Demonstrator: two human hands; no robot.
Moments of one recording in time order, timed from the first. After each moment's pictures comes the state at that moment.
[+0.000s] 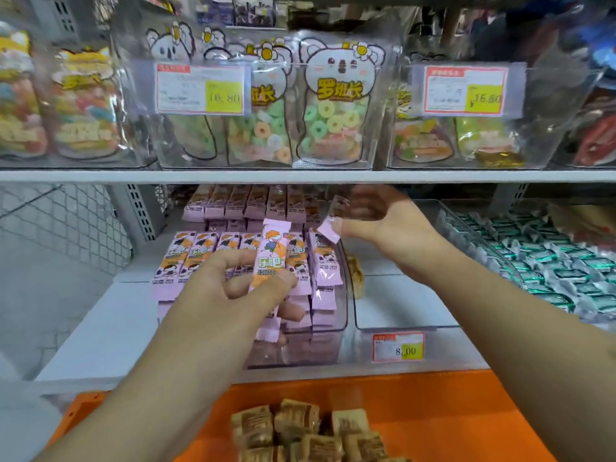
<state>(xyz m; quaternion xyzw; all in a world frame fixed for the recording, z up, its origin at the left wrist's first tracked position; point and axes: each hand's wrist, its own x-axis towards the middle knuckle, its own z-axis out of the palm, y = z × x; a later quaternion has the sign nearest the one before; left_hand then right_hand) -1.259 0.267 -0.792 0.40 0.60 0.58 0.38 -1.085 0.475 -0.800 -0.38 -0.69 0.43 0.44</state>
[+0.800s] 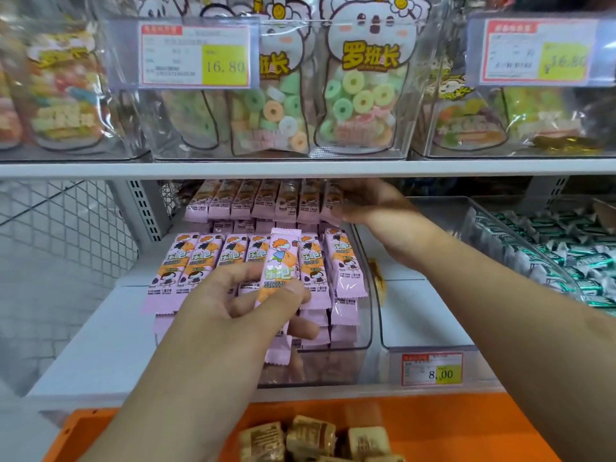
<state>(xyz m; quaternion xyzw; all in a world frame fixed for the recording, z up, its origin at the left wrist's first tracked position) -1.264 0.282 -0.804 0.36 0.58 0.61 0.41 -1.130 0.535 -0.821 -0.36 -0.70 0.46 0.41</state>
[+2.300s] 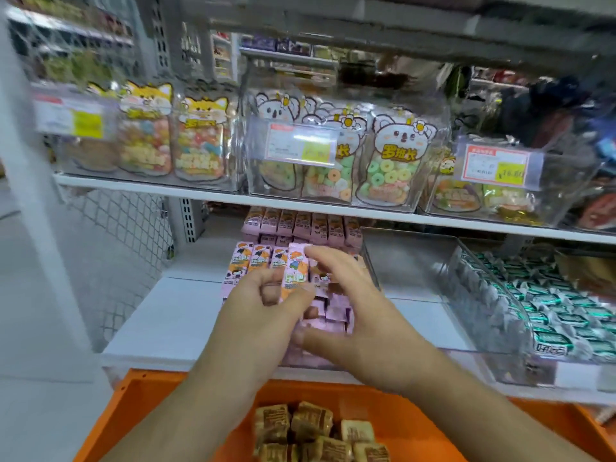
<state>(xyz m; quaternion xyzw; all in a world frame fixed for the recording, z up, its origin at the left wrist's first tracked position) -1.285 0.238 -0.784 0.35 0.60 0.60 0.39 -1.134 0.309 -0.780 -0.28 -0.85 0.34 0.29</state>
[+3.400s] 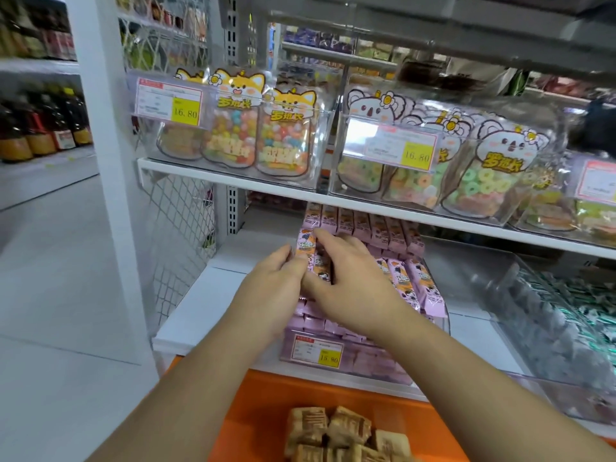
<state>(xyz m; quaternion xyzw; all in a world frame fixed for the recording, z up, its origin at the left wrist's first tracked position) -1.382 0.257 -0.792 0.37 0.68 0.54 0.32 -1.260 0.340 -0.784 -0.37 -0.89 0.14 0.22</state>
